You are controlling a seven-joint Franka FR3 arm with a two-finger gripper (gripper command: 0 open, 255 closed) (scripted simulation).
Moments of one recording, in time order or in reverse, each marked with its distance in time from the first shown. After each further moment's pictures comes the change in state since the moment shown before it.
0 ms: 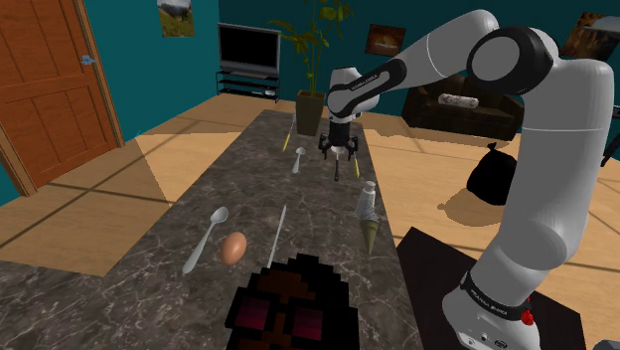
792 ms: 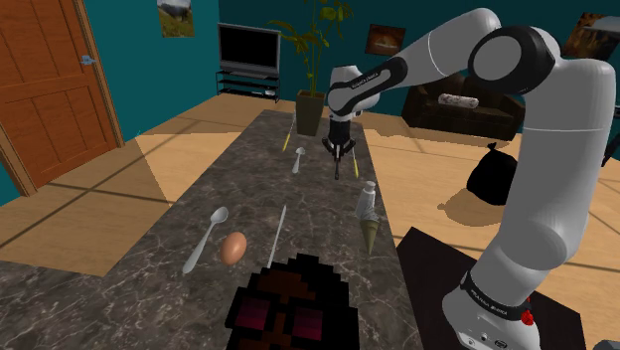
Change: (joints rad) arm 0.000 -0.007 0.000 0.007 0.001 -0.014 -0.002
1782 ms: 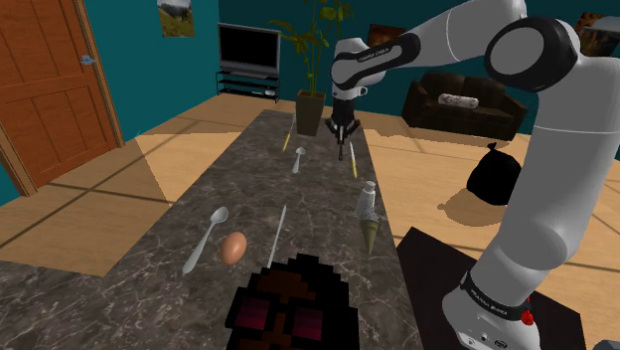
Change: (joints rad) arm 0.003 -0.079 0.002 0.093 0.006 -0.172 -0.013
